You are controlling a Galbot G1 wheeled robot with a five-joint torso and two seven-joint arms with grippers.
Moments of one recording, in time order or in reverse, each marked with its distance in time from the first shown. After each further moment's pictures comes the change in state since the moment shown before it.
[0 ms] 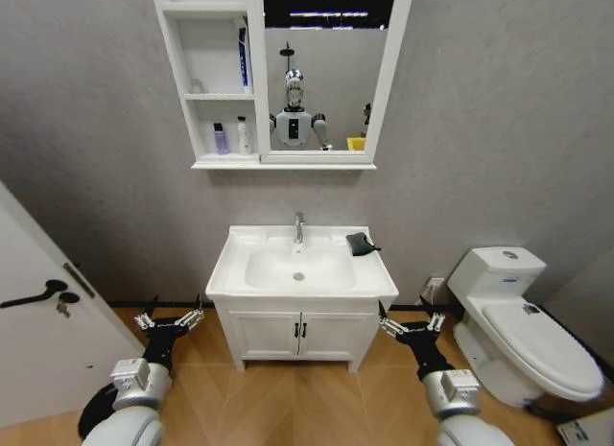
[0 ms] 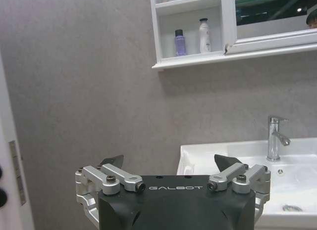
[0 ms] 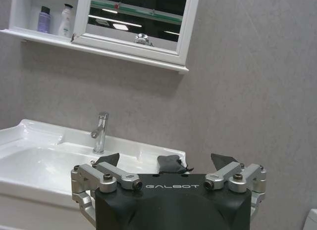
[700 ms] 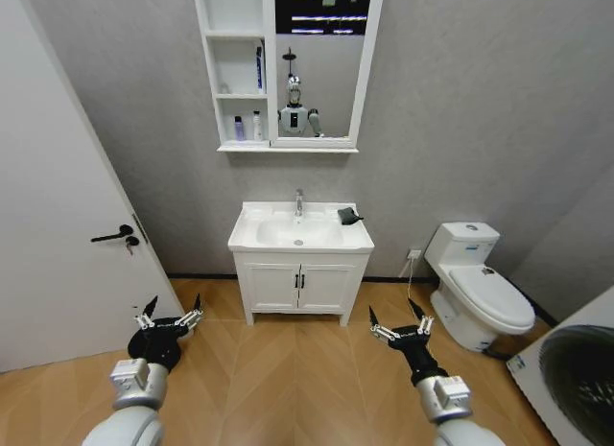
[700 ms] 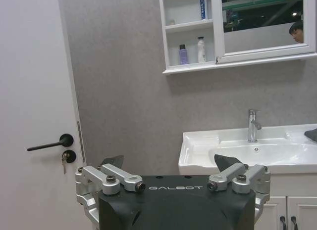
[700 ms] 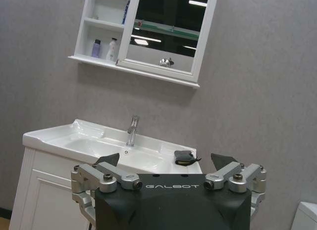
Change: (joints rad) left arm 0.000 0.000 0.000 0.000 0.000 0.000 0.000; right arm 0.007 0.012 -0.004 -0.050 -0.036 0.104 -0.099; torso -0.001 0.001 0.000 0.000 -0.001
